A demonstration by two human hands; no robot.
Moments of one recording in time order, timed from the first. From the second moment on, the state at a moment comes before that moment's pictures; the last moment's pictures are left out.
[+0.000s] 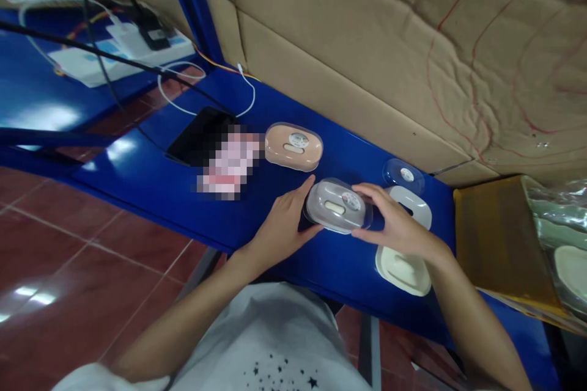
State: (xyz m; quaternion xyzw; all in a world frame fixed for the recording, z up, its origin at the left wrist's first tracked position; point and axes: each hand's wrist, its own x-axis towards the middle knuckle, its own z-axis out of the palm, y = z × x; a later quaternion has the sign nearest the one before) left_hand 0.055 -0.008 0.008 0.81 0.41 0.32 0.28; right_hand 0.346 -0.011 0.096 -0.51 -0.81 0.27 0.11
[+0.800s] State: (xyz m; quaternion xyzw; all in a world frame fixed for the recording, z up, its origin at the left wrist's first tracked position) left_hand 0.053 -0.006 0.005 0.82 0.38 0.33 0.26; right_hand 0.321 -0.041 0.089 -0.50 -0.85 0.14 0.08
